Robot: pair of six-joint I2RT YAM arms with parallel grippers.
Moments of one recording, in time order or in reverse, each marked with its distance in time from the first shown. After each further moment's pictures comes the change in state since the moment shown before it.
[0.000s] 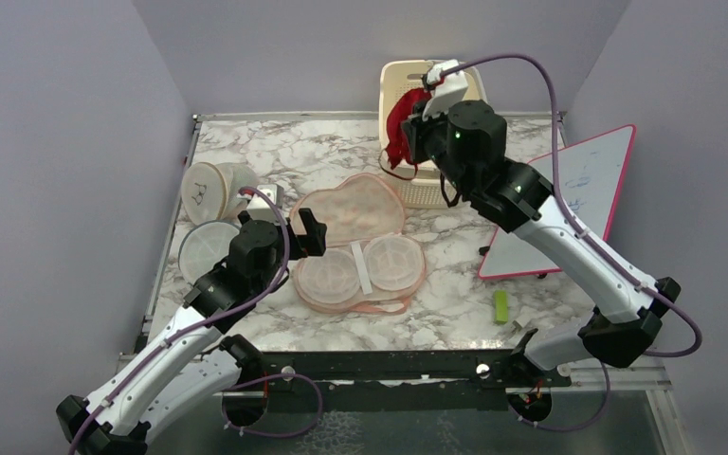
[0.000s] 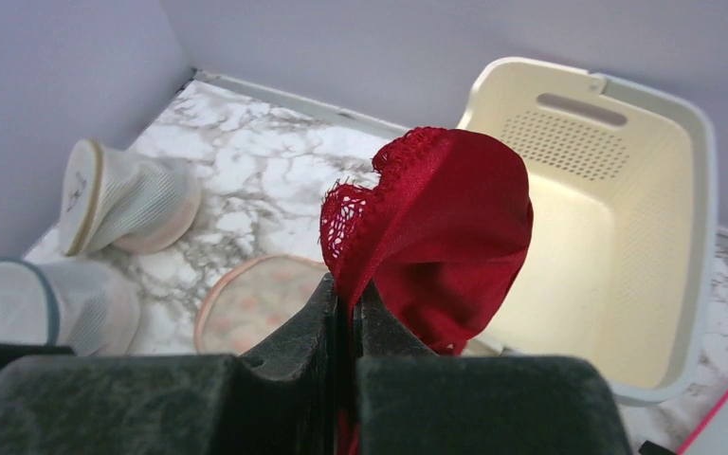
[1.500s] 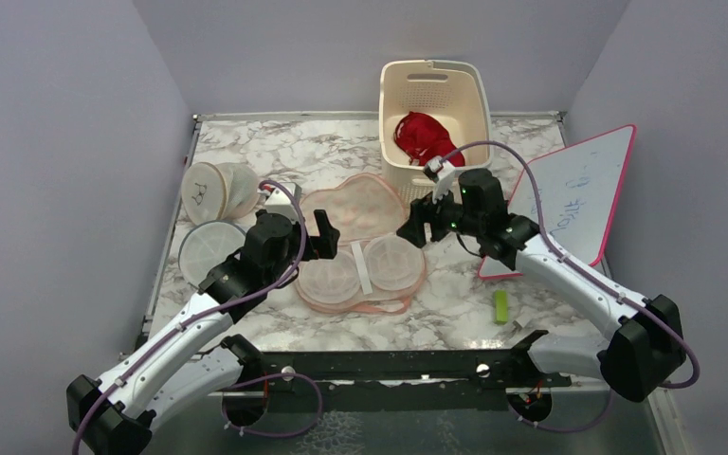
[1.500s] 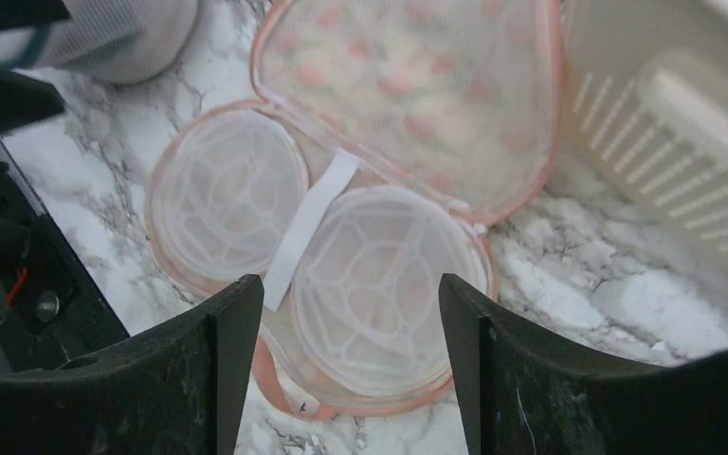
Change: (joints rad) left arm 0.000 0.109 0.000 0.024 0.103 -0.024; right arm -0.241 -0.206 -0.740 0.183 -0.758 0.059
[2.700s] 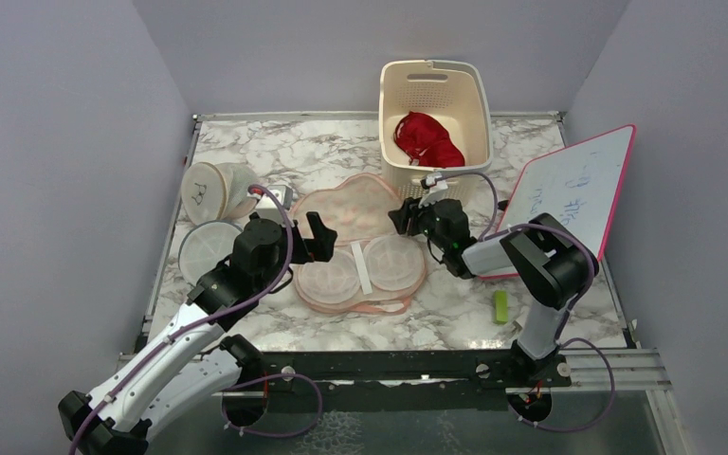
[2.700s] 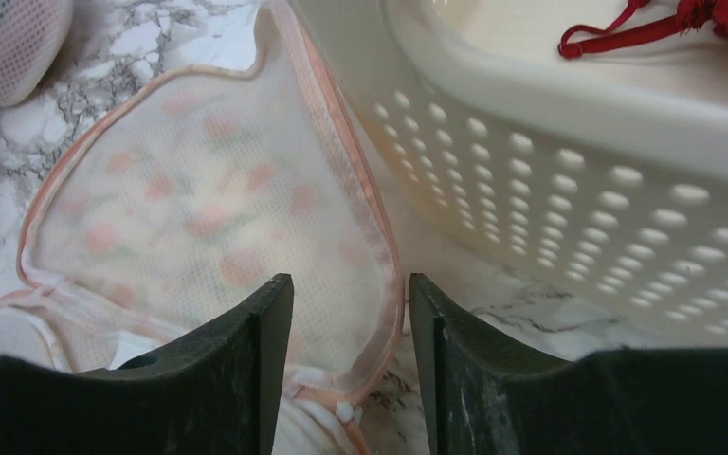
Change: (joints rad) left arm 0.000 -0.079 0.000 -0.026 0.027 -0.016; right arm 0.005 0.587 -0.325 1.162 0.318 0.172
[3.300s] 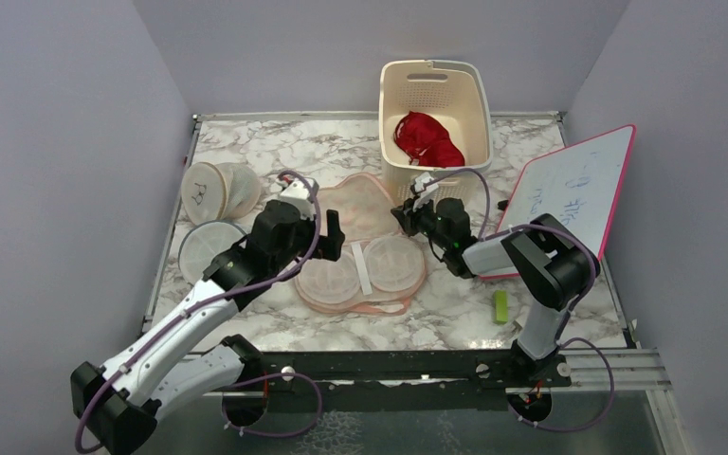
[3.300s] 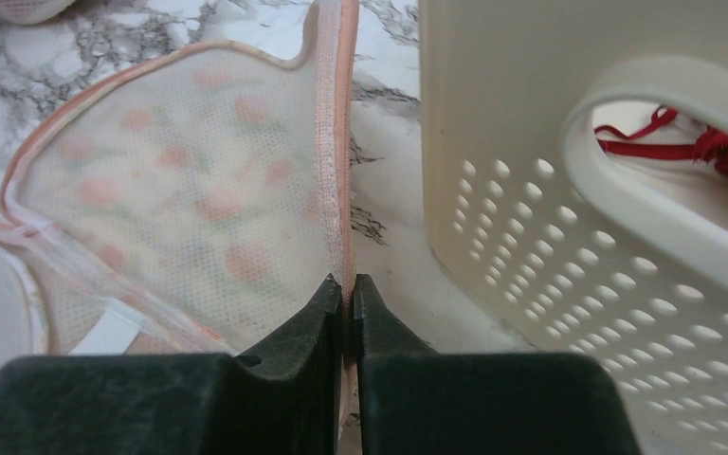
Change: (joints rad) left arm 0.000 0.175 0.105 -0.060 0.068 0.162; right arm 0.000 -0.003 0.010 0.038 -0.128 -0.250
